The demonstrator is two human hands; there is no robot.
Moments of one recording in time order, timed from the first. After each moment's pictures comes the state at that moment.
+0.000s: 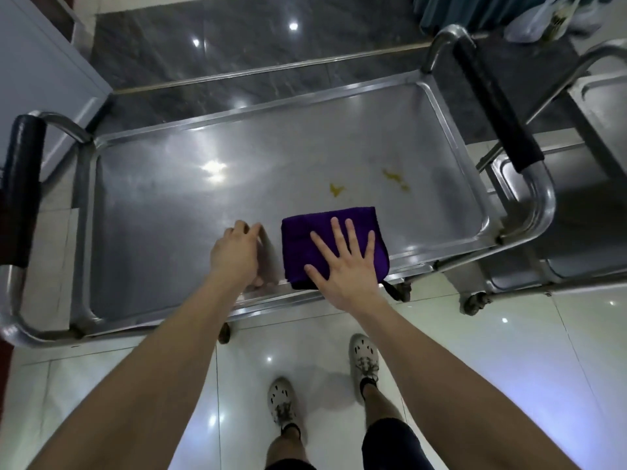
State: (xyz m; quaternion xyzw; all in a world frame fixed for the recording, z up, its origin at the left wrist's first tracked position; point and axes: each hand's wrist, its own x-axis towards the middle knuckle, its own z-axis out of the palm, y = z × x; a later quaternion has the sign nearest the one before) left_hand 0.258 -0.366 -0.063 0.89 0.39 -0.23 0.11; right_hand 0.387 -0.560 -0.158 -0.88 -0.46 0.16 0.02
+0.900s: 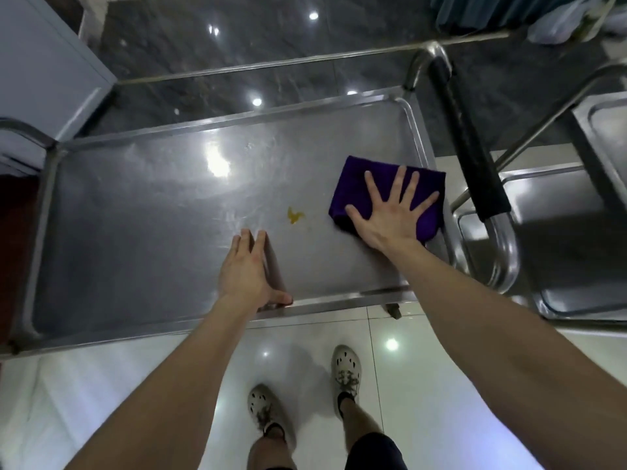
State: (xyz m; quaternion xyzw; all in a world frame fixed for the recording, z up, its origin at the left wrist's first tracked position) left_hand 0.338 -0.435 -0.081 0.84 0.47 -0.22 0.17; right_hand 0.607 -0.555 -0.152 -0.93 -0.34 0.15 0.00
